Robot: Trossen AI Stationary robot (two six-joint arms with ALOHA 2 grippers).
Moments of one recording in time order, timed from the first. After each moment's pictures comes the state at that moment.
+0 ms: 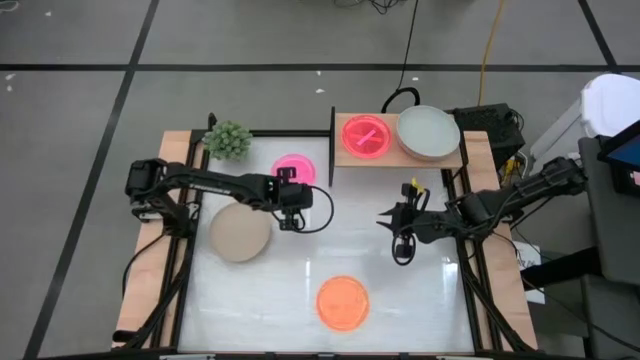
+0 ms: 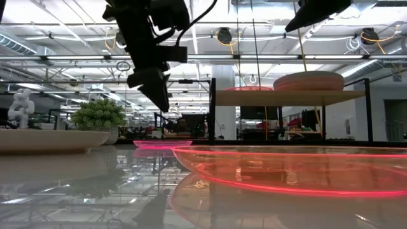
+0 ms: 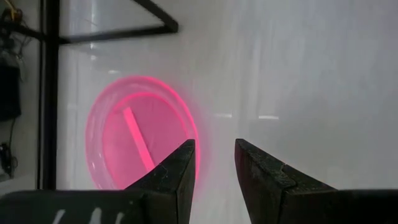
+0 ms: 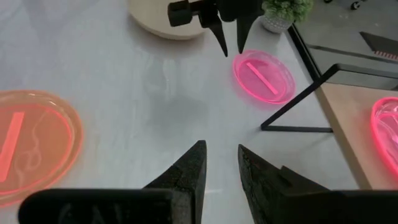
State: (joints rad) left arm 0.04 1.67 1.15 -0.64 -0.37 0.15; right arm 0.37 1.06 0.89 -0.58 0.52 0.14
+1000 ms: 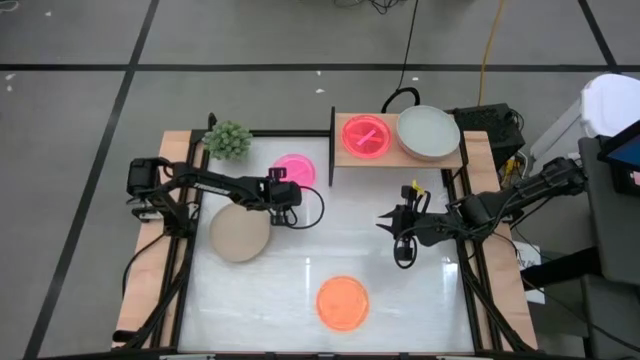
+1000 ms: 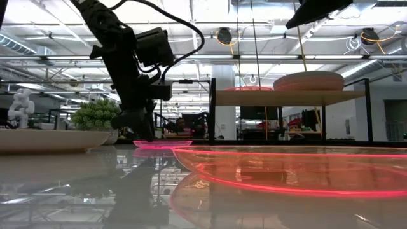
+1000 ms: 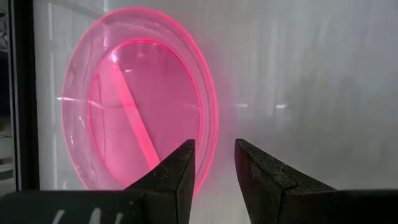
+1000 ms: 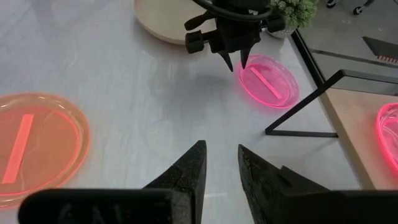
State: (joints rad) left arm 0.14 1.67 0.86 -0.33 -0.39 0.28; right arm 0.38 1.06 0.89 -0.56 0.52 0.14
